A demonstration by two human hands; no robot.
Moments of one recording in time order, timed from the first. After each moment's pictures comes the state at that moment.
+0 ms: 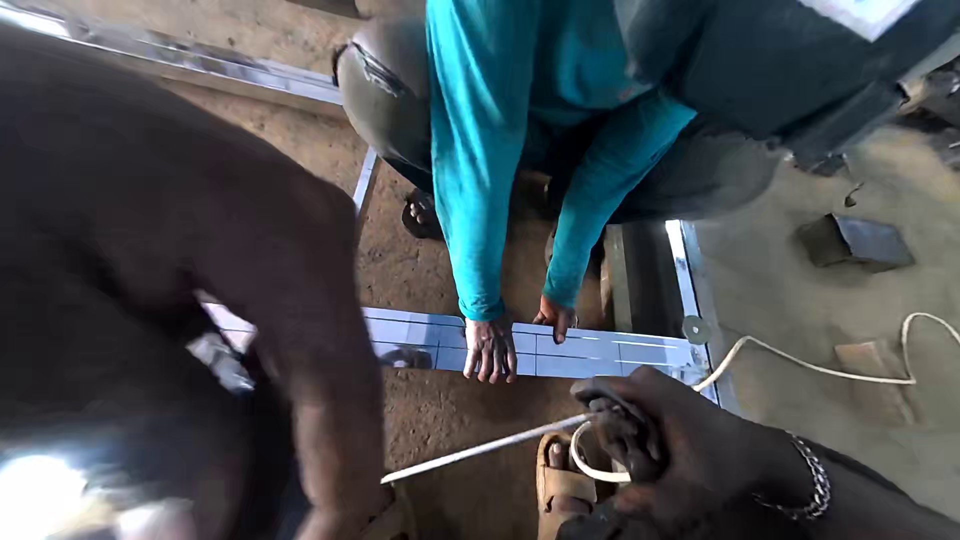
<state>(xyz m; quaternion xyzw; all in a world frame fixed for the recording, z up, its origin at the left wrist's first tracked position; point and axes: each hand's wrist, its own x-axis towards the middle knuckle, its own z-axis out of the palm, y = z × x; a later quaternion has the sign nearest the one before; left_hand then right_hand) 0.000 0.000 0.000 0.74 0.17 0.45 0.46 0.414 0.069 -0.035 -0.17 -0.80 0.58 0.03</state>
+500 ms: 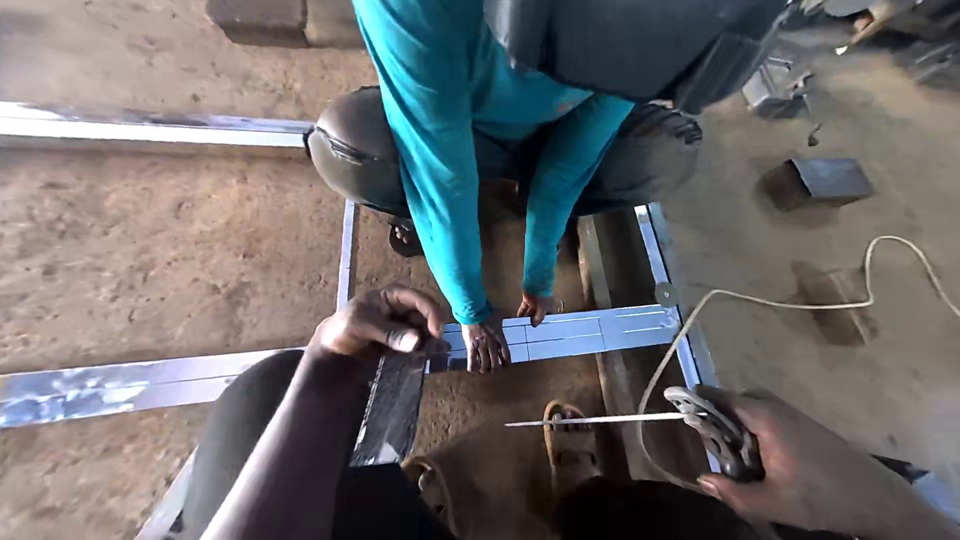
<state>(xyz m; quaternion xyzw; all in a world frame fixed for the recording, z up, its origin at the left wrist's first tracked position) 0.048 0.057 -0.071 0.46 0.10 0.38 0.79 0.519 0.013 0.049 -0.47 -0.82 0.33 0.00</state>
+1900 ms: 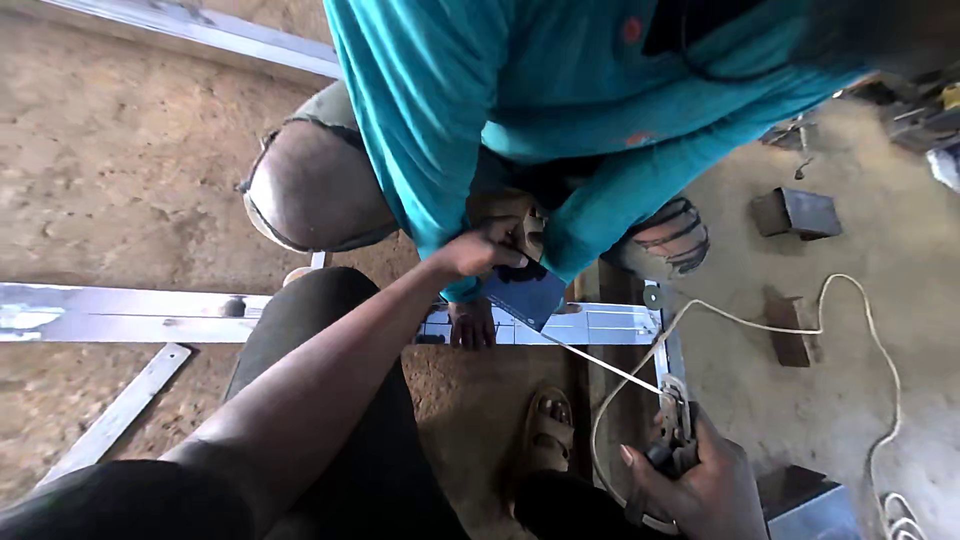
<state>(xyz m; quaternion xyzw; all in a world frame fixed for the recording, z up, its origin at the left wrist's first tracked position) 0.141 0.139 -0.123 0.58 0.36 0.38 0.63 0.472 -0.052 -0.004 -0.62 -0.76 0.13 0.13</state>
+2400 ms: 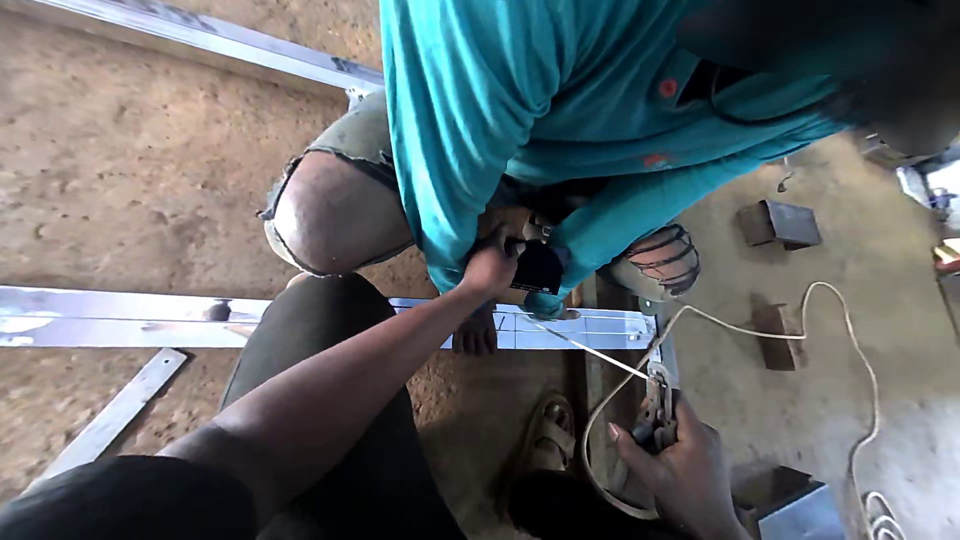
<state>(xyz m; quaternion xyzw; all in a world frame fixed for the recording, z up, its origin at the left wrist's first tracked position) 0.176 0.128 -0.126 0.50 0.62 0.36 0.48 0.457 -0.044 -0.027 -0.64 -0.74 0.10 0.16</state>
